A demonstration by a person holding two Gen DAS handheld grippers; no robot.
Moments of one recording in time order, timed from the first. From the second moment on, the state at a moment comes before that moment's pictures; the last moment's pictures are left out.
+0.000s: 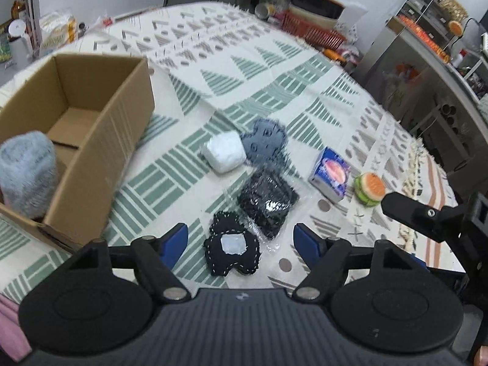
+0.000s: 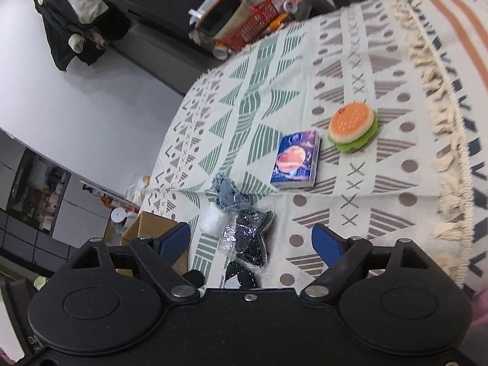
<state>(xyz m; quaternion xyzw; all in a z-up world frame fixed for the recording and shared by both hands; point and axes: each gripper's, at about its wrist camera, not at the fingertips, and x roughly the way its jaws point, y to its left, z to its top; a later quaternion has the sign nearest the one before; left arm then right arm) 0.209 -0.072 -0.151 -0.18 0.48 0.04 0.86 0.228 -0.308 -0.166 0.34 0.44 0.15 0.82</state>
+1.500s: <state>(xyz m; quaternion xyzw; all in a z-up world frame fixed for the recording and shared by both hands) 0.212 -0.045 -0.157 -0.22 0.48 0.05 0.85 0.275 -0.262 -0.216 0.31 0.48 0.15 0.81</state>
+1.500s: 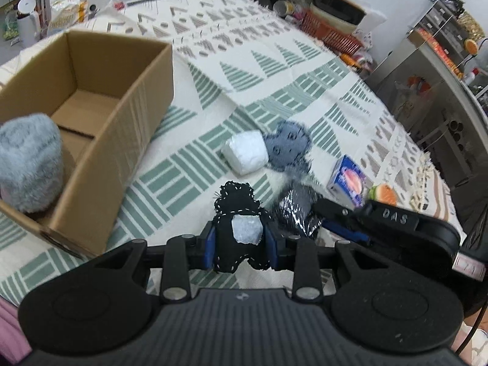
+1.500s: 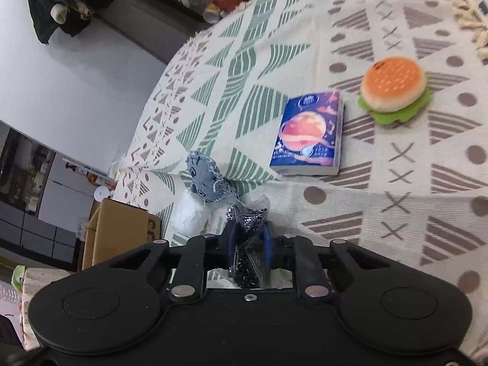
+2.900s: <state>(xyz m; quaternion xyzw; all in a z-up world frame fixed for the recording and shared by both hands) 0.185 0.084 -0.070 -0.26 0.34 0.01 0.91 0.215 -0.194 -0.084 0.28 0.38 0.24 0.85</state>
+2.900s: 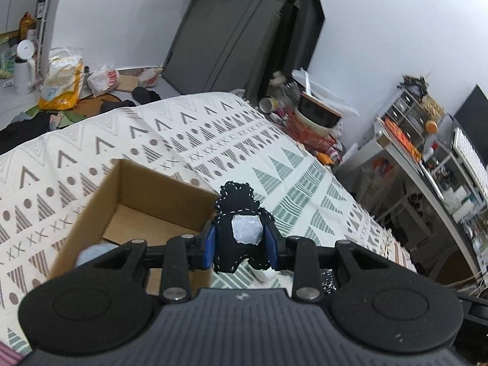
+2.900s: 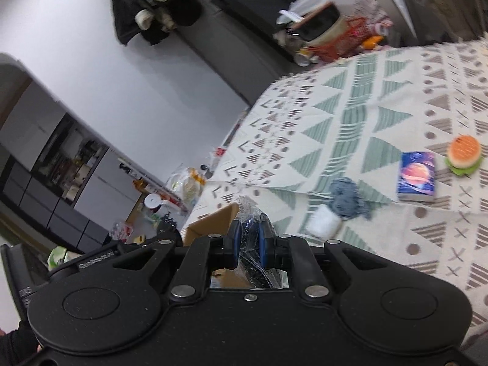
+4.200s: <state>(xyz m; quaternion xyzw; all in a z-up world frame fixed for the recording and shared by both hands) 0.151 0.156 -0.126 -0.35 0.35 0.02 0.87 0.199 -0.073 -0.093 0.18 0.45 0.25 0.84</state>
